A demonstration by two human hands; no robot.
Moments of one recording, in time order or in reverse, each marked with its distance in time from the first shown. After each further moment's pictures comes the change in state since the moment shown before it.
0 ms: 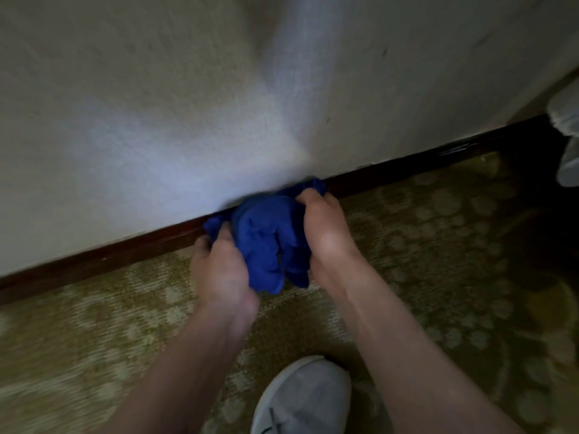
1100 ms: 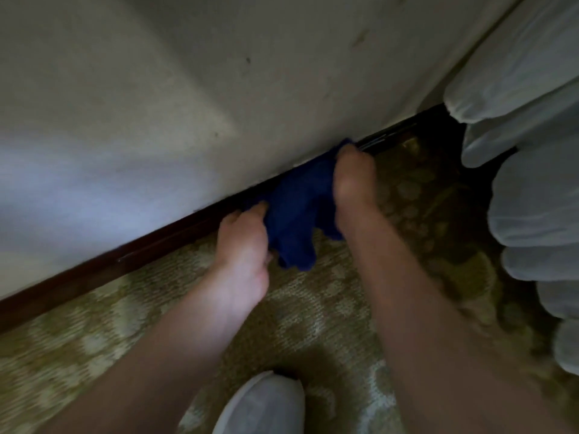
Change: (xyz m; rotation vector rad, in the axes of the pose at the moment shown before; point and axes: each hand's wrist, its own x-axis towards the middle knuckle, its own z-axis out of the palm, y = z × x) left_hand -0.019 -0.027 0.096 0.308 -0.424 -0.245; right_hand 0.061 -0.070 -0.095 -0.182 0.469 -0.186
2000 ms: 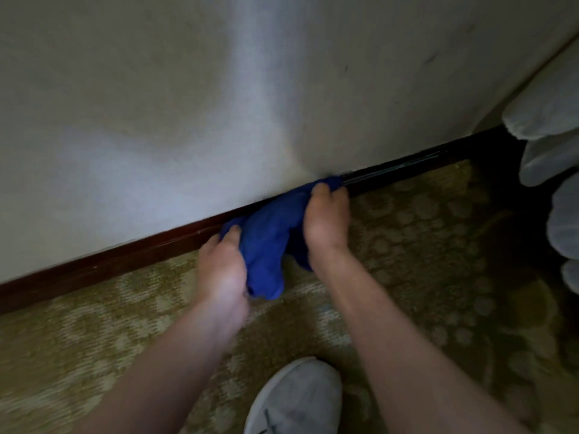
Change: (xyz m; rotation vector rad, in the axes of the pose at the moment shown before) left_hand -0.023 -0.004 -0.093 -0.116 0.274 0.173; right_hand -0.087 0.036 0.058 0.056 -0.177 -0.100
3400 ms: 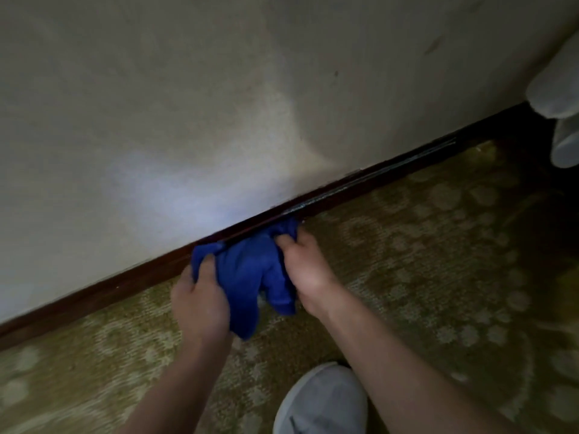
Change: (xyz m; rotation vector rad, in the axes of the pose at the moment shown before) left_hand 0.011 -0.008 -0.051 0.307 0.227 0.235; right_hand -0.025 0.051 0.027 0.153 -0.375 0.213
